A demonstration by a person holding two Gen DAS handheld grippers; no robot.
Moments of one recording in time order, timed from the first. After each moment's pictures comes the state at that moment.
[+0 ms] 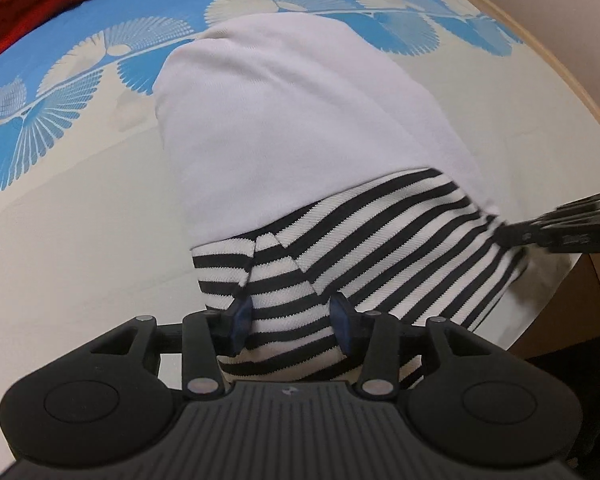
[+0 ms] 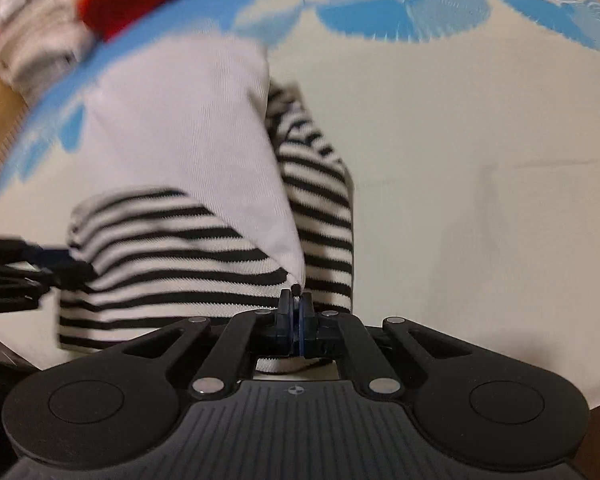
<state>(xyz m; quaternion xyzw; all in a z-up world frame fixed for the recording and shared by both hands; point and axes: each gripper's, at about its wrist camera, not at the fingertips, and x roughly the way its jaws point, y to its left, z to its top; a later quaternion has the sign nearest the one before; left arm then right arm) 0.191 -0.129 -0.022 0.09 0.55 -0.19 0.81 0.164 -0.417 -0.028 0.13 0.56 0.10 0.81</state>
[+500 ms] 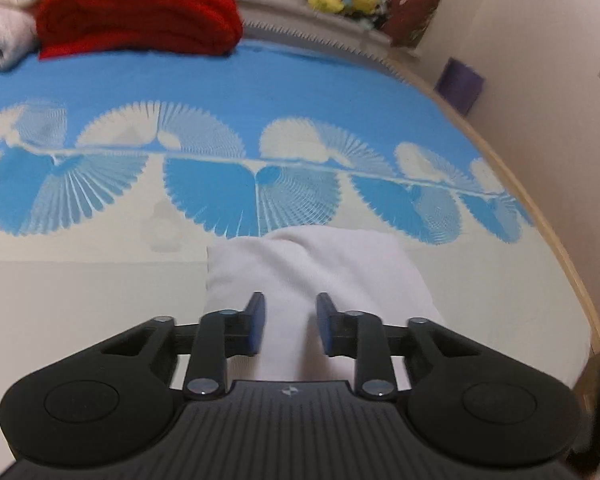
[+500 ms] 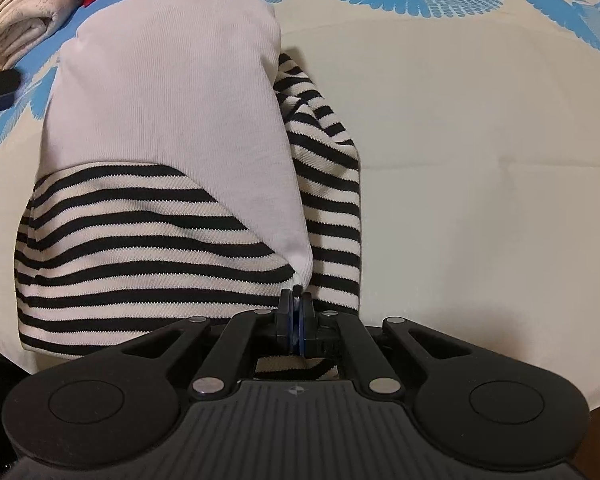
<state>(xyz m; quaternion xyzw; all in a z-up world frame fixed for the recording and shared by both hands) 0.270 -0.095 0.012 -0.09 0.44 -0.13 0.88 0.181 -0.391 -0.035 0.09 0.59 0.08 0.80</state>
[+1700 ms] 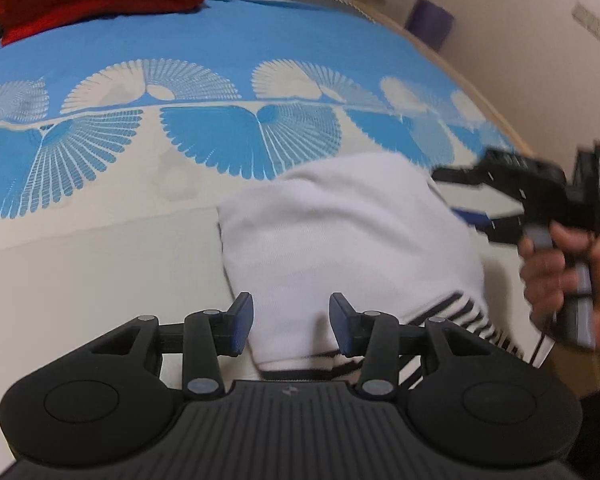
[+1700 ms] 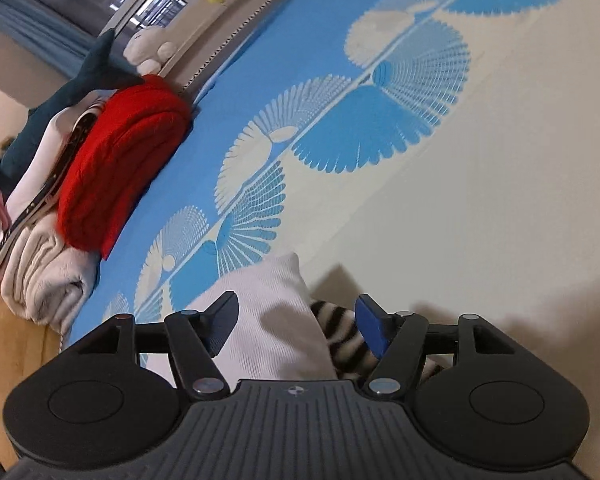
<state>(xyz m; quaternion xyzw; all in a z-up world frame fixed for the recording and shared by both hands) 0.264 -0.055 -0.004 -0.02 0.48 -0.21 0.85 0.282 -0.418 -0.034 0.40 0.40 0.00 0.82</state>
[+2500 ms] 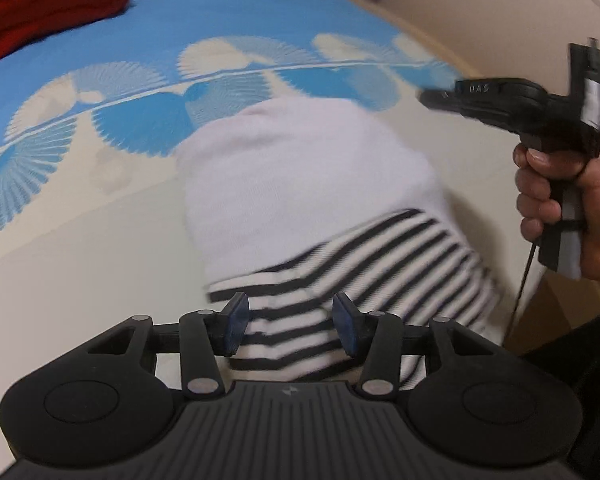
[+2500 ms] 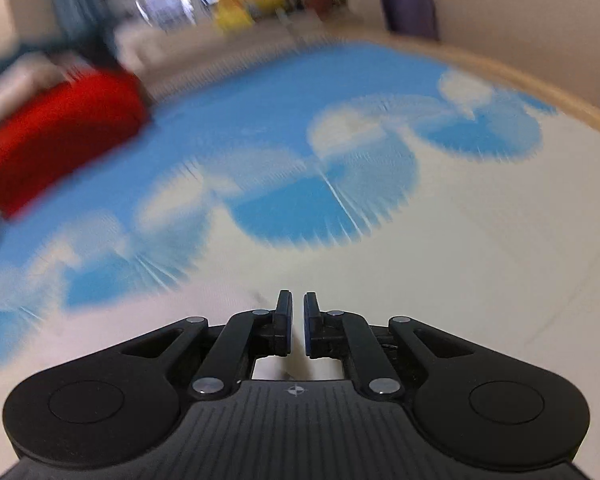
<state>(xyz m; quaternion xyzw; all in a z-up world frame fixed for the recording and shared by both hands) 0.231 -0.088 -0.006 0.04 0.49 -0.29 0.82 0.258 -0.404 0.007 0.18 0.33 -0.08 0.92</state>
